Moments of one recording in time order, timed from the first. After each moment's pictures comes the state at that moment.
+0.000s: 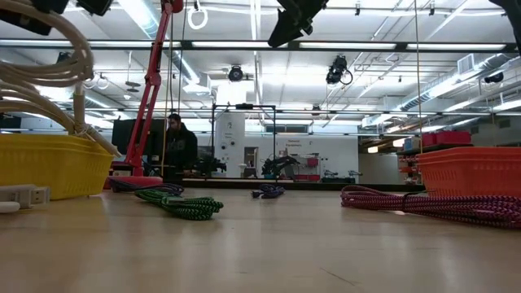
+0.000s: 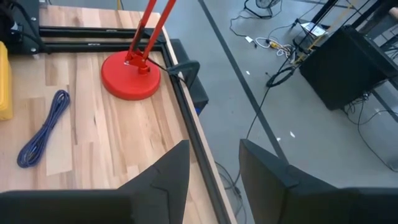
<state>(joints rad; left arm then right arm) -0.22 0.97 1.07 -1.18 0.22 -1.19 -0.41 1.80 2.03 -0.84 0.11 -0.30</state>
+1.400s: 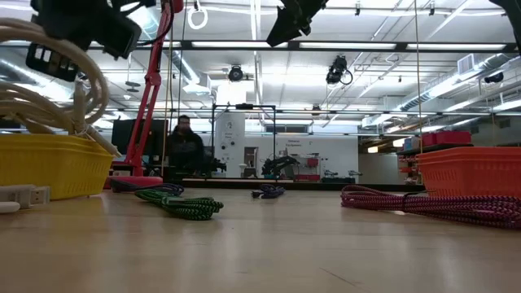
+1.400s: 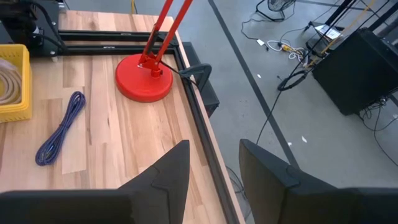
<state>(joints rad) 0.08 1.02 0.86 -0.99 0.65 -0.81 -0.41 1.80 2.03 -0.84 0.06 -0.30</state>
